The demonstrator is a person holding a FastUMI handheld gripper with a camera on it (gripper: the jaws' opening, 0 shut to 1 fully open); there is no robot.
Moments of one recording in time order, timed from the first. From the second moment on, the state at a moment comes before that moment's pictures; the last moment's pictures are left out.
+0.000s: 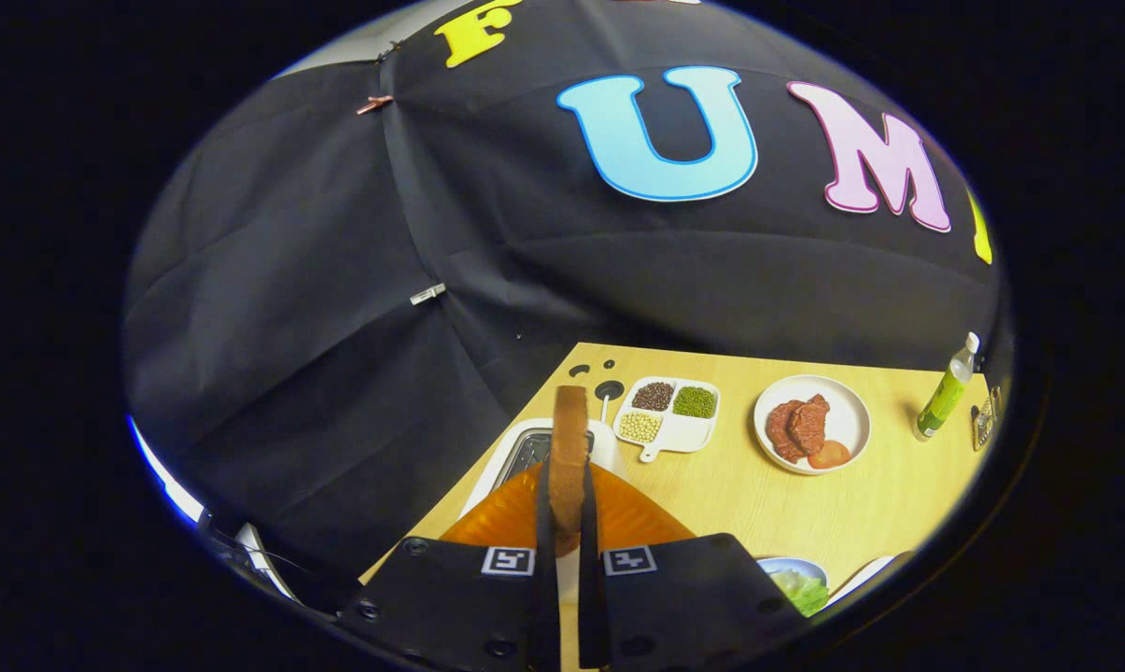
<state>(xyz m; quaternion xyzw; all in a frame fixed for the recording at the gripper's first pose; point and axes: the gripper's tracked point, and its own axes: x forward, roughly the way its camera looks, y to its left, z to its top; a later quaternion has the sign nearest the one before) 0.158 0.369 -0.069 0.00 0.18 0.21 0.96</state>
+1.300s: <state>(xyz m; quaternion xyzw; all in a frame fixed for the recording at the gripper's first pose) 0.110 0.158 -0.214 0.12 0.30 0.07 0.95</state>
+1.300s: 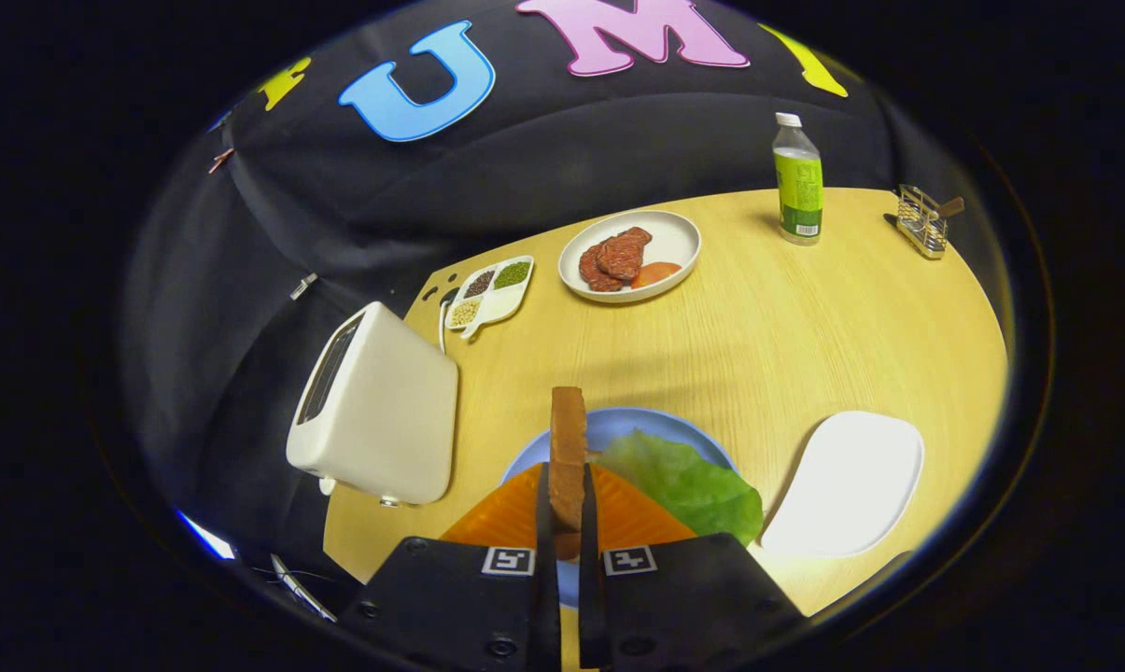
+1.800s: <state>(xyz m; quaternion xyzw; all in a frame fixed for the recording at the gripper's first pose) 0.104 0.123 -0.236 0.11 0.32 0.01 0.94</state>
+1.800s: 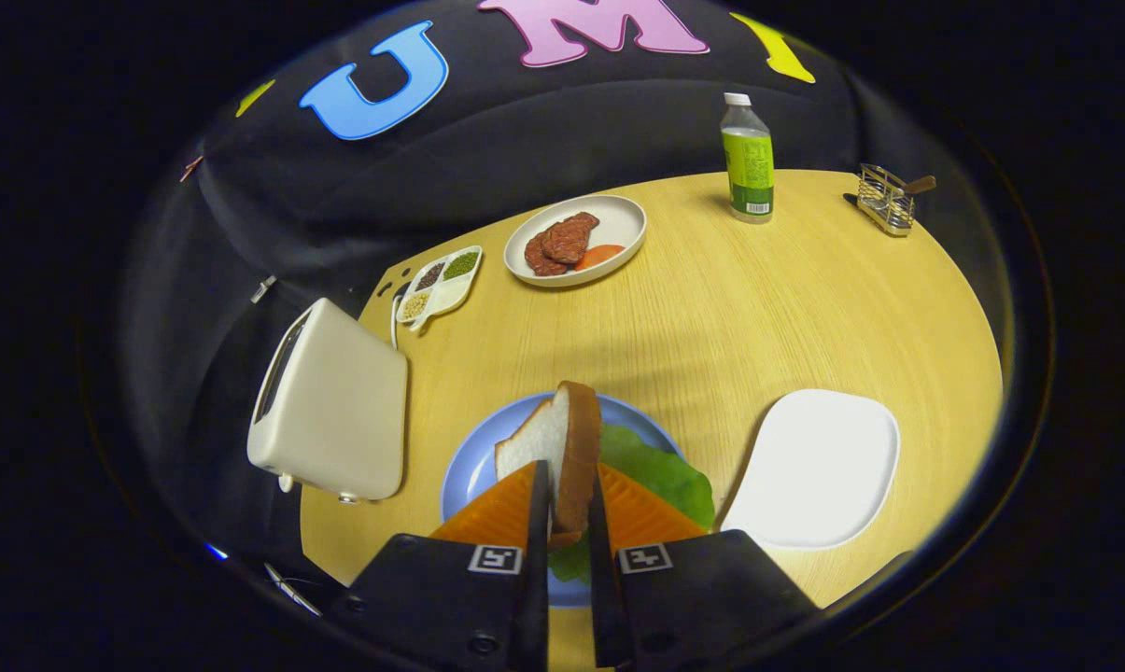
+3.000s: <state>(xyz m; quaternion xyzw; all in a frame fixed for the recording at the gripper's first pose) 0.041 0.058 -0.072 0.01 0.12 -0.02 0.99</state>
